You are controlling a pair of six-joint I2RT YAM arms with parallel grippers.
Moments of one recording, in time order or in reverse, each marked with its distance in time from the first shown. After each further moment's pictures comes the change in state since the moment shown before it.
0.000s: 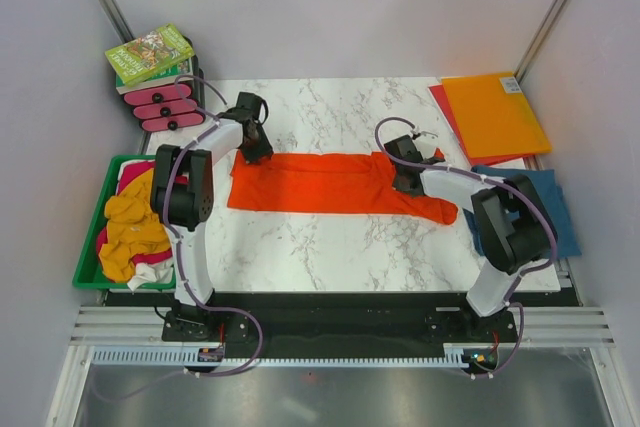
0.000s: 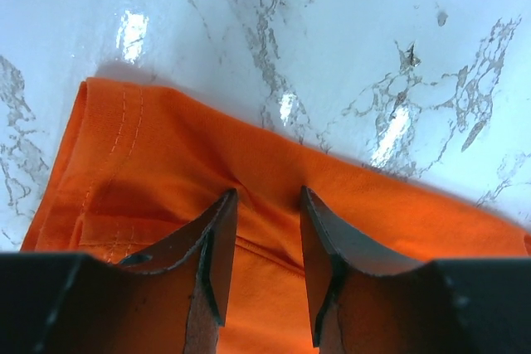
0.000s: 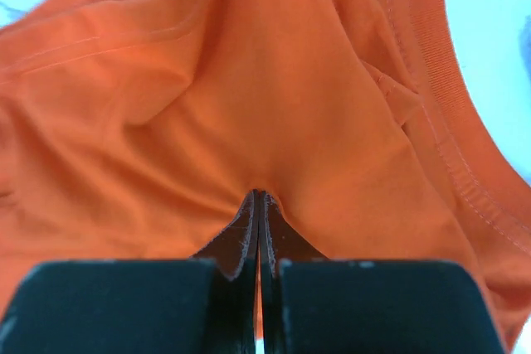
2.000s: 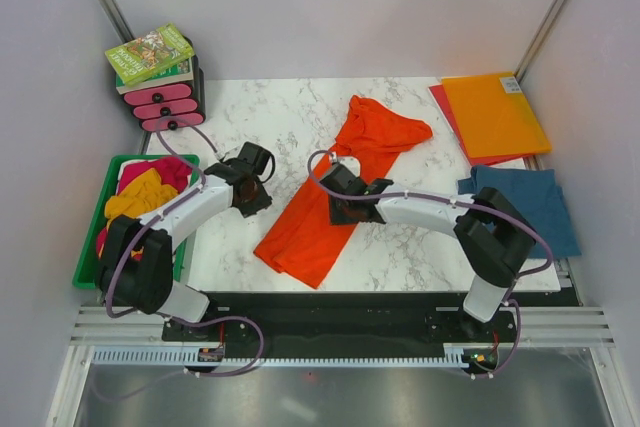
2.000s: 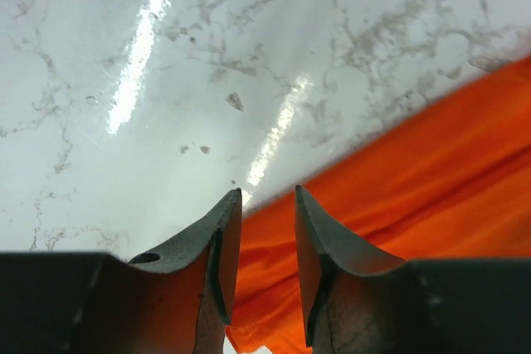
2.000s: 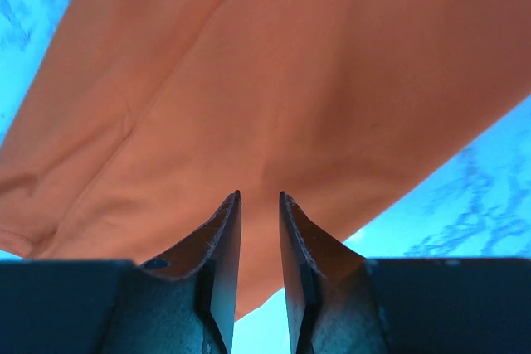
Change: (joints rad) left arm -0.243 -0.655 -0.602 -0.111 -0.167 -0.281; right arm 0.412 0.027 0.118 -0.069 -0.285 0.000
